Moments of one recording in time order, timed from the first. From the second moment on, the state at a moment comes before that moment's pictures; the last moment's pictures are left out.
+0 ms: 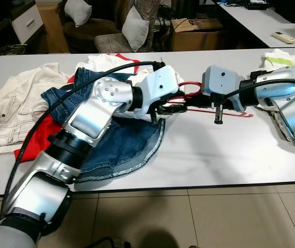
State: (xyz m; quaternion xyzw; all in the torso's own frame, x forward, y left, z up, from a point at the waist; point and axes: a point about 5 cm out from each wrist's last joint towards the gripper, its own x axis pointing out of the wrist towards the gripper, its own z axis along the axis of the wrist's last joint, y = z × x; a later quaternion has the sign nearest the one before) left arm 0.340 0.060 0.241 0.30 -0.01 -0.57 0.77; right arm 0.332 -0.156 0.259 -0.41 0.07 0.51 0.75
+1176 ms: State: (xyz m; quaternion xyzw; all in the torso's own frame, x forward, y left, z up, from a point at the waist) left arm 0.341 0.093 0.249 0.38 -0.01 -0.58 0.72; right arm 0.319 -0.168 0.274 -0.37 0.04 0.54 0.75
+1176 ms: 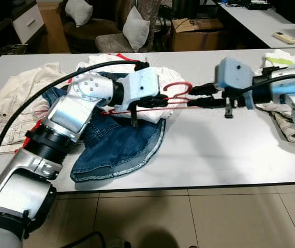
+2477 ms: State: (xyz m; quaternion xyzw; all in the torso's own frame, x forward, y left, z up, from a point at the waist) left arm 0.329 0.090 0.261 0.38 -0.03 -0.62 0.68; right arm 0.313 -0.162 0.255 -0.36 0.05 0.57 0.73
